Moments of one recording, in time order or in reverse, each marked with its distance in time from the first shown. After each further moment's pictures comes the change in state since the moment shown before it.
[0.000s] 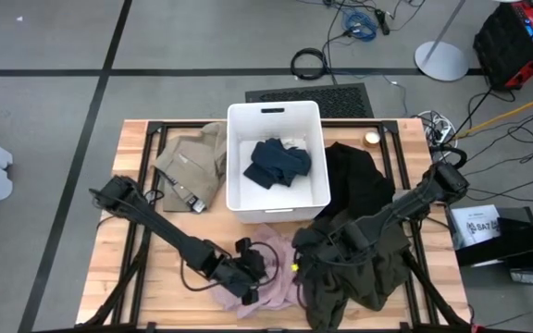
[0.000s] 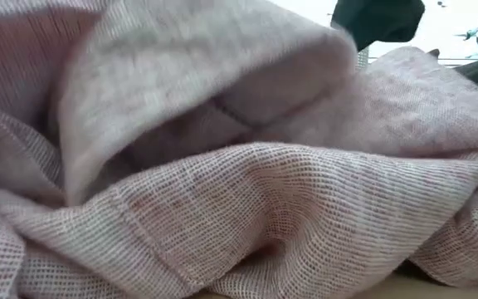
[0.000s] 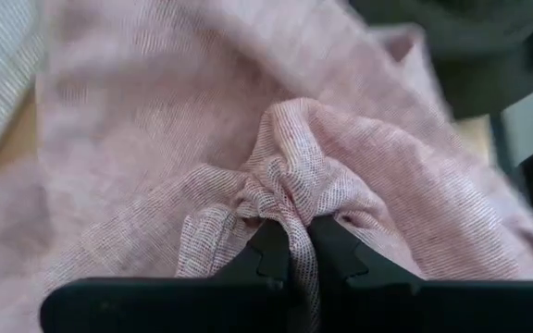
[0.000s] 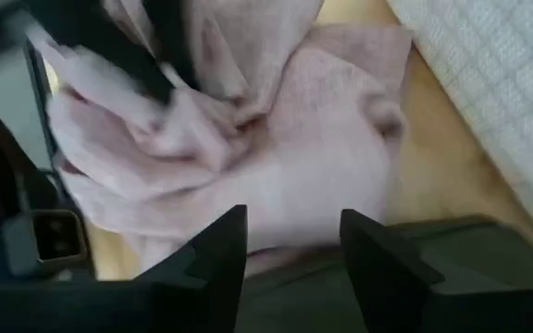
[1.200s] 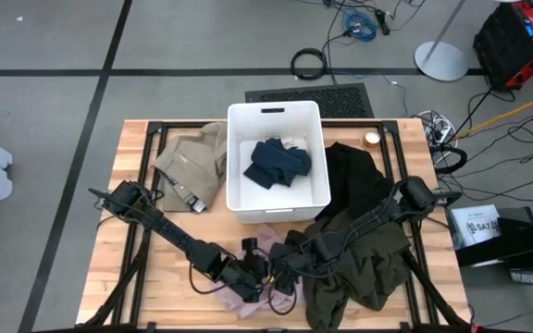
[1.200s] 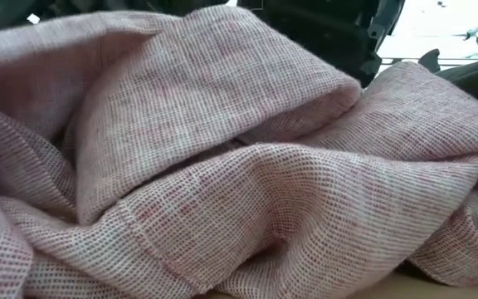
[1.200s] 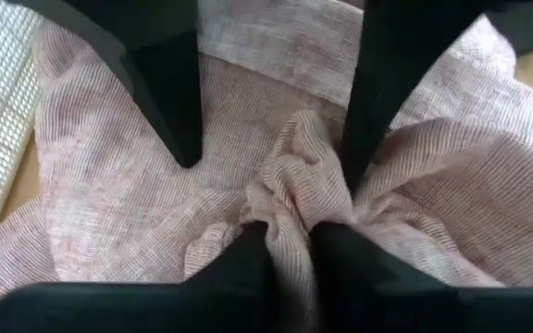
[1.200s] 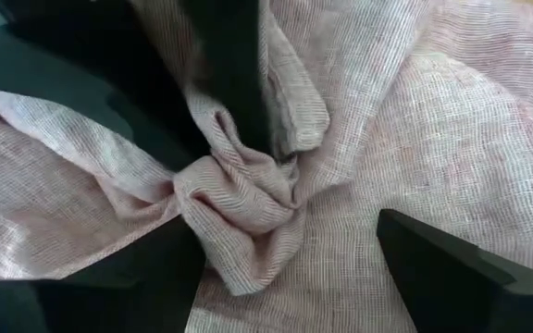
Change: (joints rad) left arm 0.009 0.080 -0.001 0.058 -0.044 0.244; right arm -0.062 0.294 0.000 0.313 -0.063 -0.177
